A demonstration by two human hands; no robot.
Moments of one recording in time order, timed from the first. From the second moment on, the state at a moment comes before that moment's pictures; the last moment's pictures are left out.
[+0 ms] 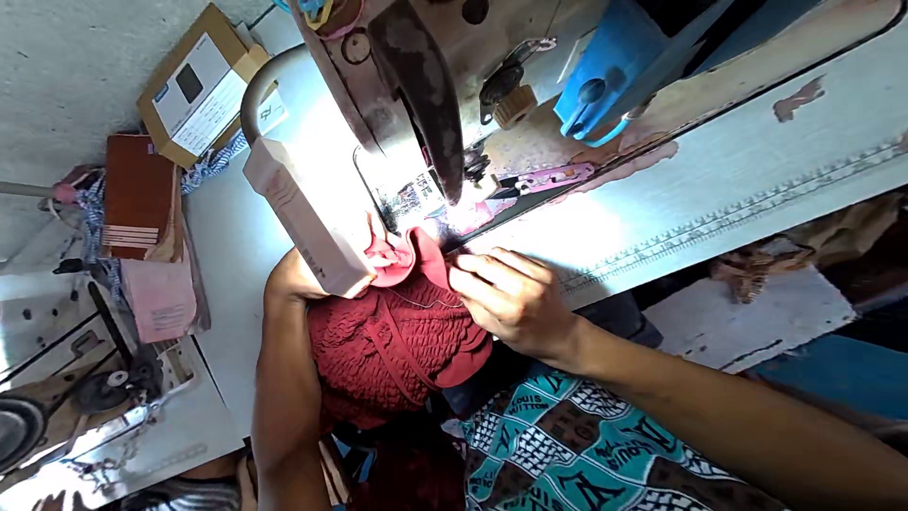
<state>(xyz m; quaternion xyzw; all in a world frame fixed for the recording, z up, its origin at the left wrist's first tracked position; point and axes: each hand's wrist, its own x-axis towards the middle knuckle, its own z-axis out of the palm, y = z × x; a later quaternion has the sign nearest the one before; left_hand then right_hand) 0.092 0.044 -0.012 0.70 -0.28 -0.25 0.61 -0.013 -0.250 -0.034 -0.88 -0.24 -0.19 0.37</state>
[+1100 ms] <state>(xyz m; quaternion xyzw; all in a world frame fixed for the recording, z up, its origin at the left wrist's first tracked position) 0.108 -0.015 0.000 0.94 -0.23 -0.04 0.24 0.013 -0.267 -0.035 -0.92 -0.33 -0.09 0.18</state>
